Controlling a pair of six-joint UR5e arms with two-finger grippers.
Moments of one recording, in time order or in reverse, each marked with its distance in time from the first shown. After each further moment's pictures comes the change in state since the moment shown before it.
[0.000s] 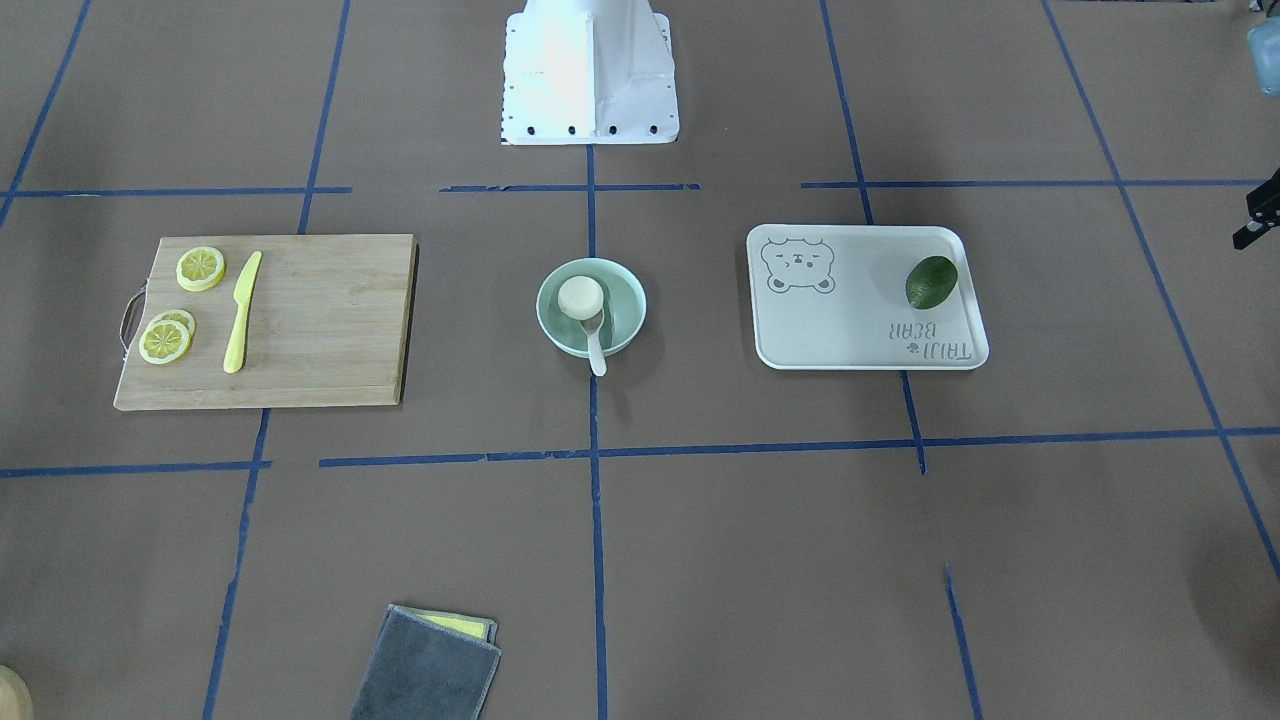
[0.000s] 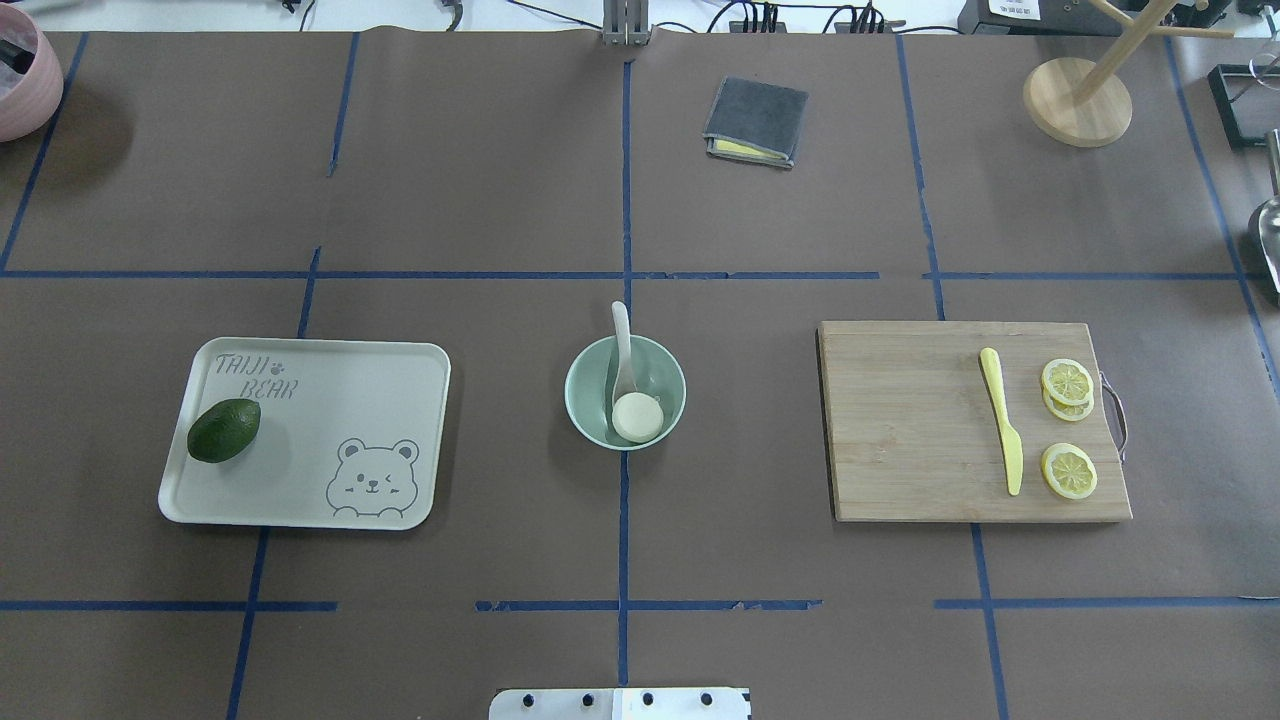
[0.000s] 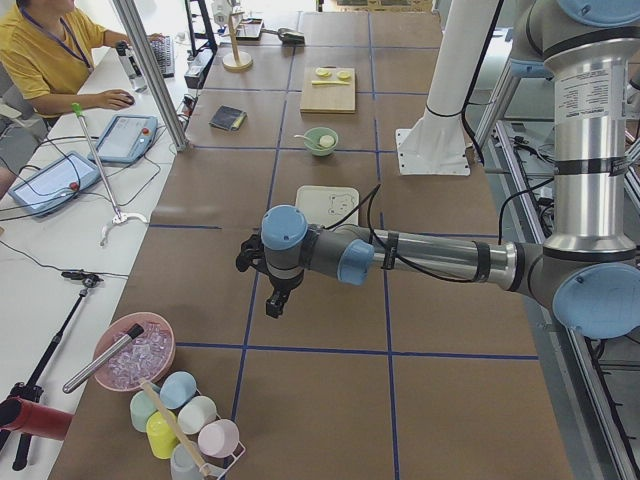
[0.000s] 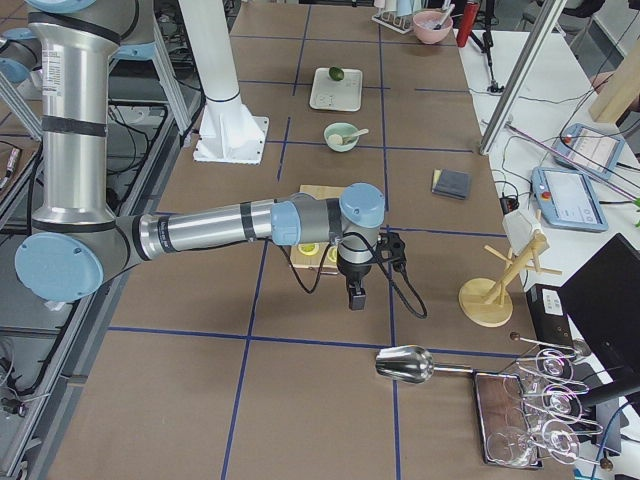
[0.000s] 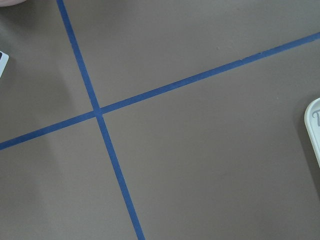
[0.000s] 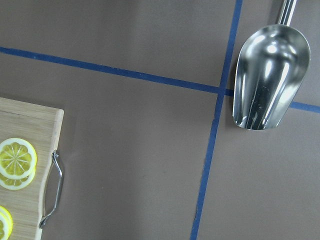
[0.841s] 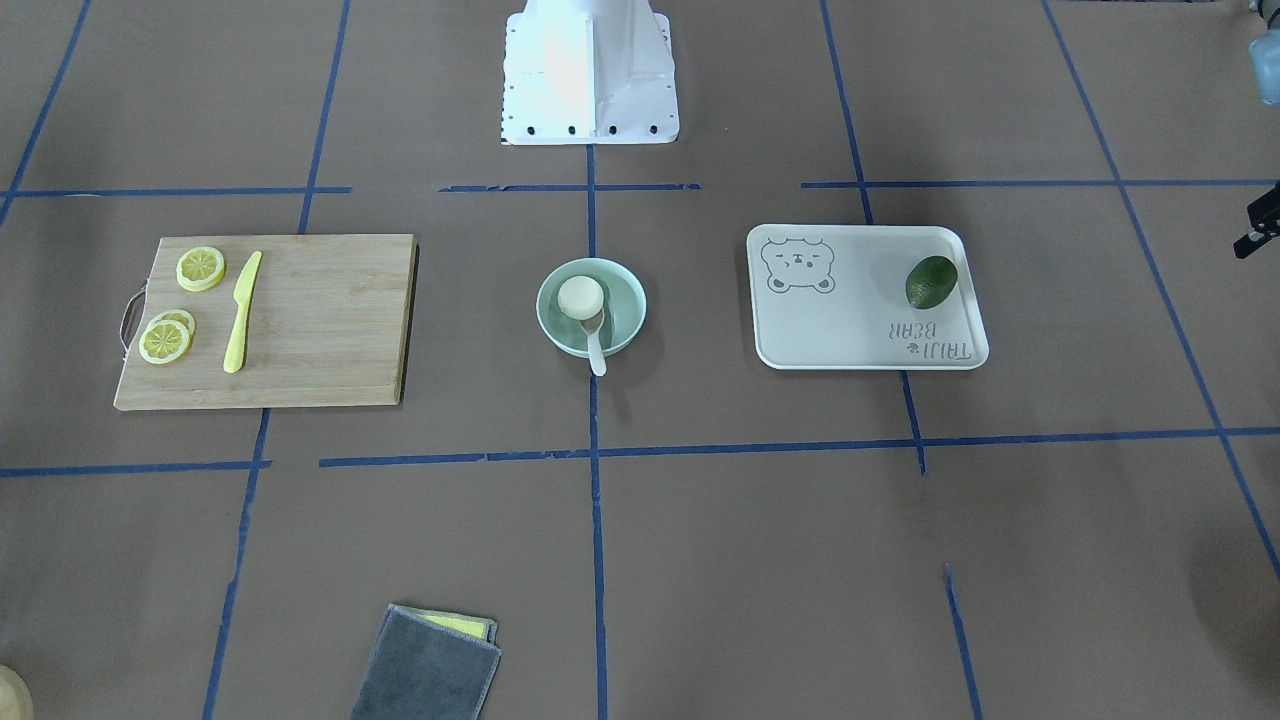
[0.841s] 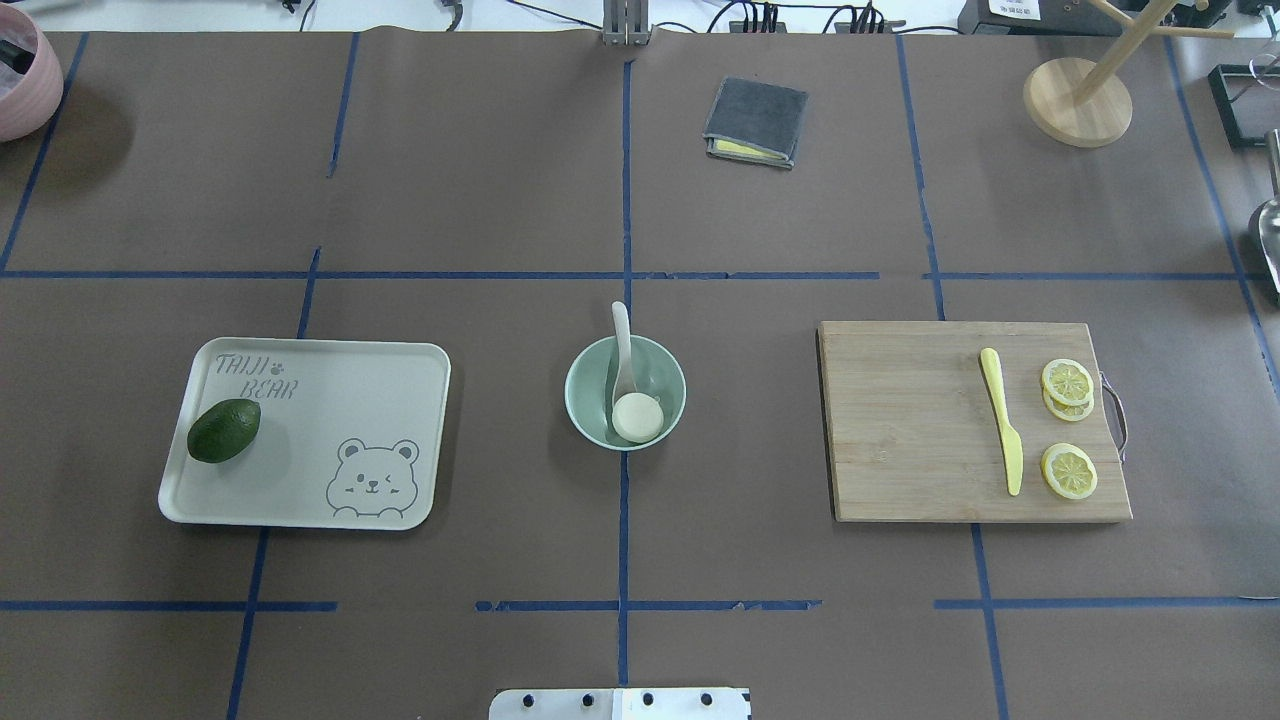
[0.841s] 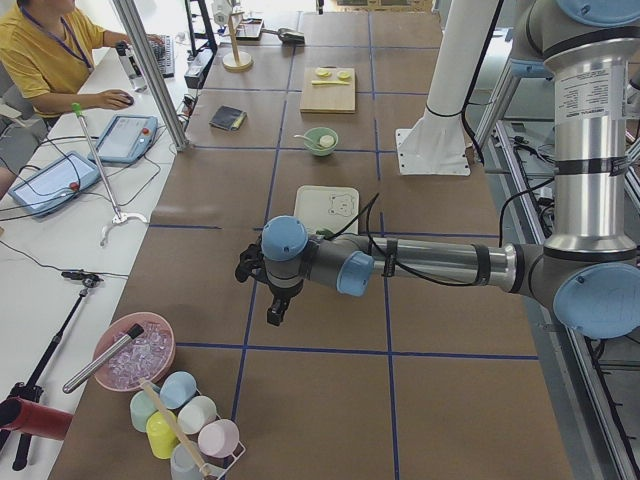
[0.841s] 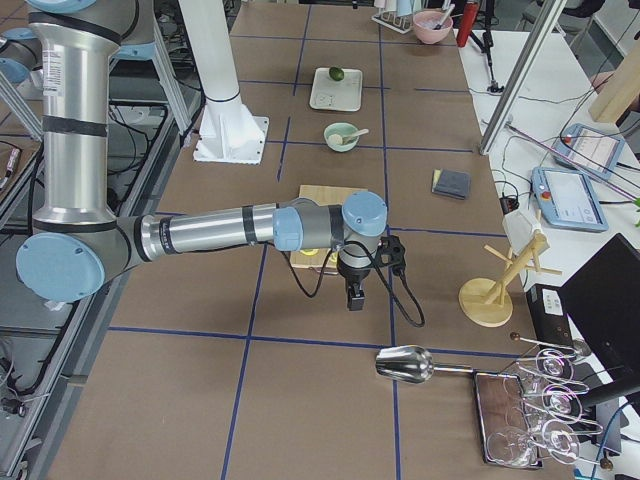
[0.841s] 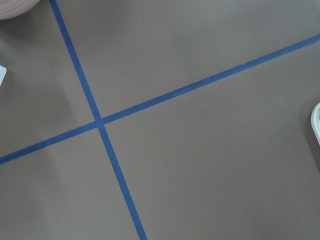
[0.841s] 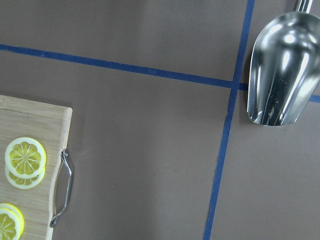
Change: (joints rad) left arm -0.001 0.003 0.026 -0.006 -0.002 -0.116; right arm -0.002 0.009 -0.042 0.007 0.044 -0.001
